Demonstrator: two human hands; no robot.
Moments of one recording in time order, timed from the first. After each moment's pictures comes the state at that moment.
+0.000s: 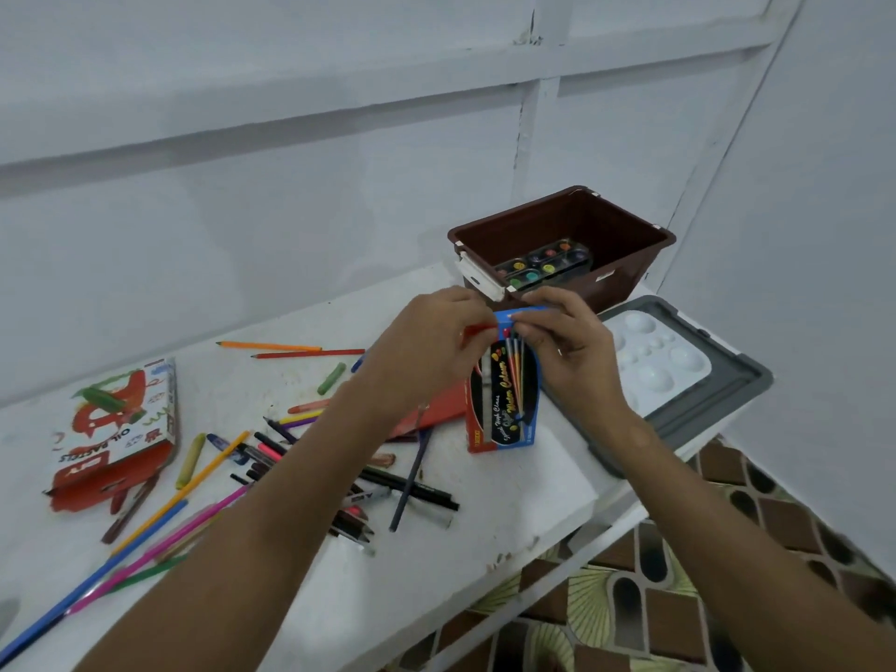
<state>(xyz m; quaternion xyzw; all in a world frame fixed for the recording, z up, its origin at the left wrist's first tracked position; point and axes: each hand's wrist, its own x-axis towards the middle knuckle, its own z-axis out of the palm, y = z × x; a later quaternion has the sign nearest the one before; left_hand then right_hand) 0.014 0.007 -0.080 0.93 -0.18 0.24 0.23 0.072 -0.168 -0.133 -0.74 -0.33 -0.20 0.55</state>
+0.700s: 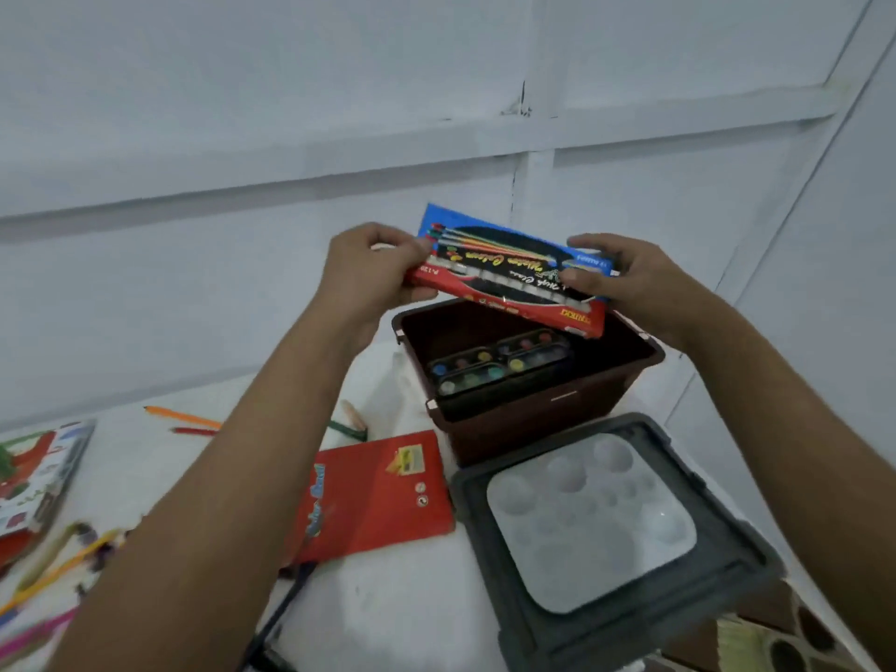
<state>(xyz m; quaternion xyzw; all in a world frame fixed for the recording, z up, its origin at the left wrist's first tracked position) 0.188 -0.028 -0.005 0.67 0.19 0.23 0.68 0.322 -0.264 -0.027 -0.74 -0.30 0.15 0.59</state>
